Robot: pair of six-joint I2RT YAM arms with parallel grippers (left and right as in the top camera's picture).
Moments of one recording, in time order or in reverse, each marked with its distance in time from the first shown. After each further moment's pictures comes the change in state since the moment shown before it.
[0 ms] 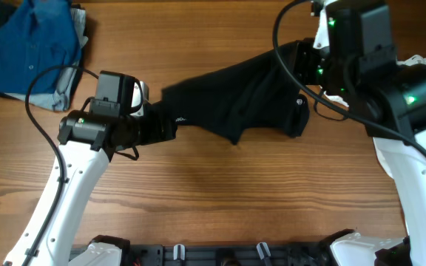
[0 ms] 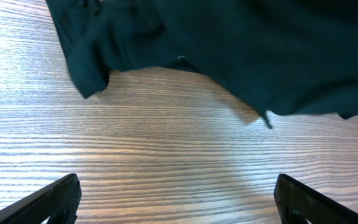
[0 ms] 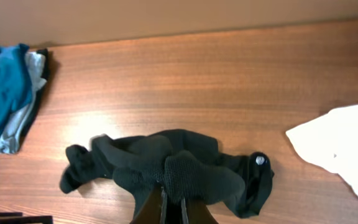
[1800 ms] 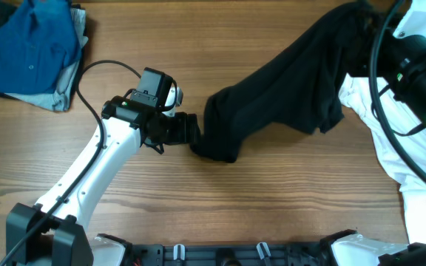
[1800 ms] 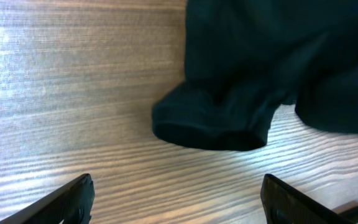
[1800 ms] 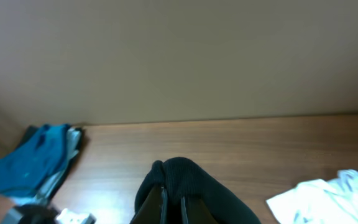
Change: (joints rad) left arm -0.148 0.207 0.000 0.105 0.057 0.003; right arm -0.071 -0.037 0.386 -0.070 -0.009 -0.082
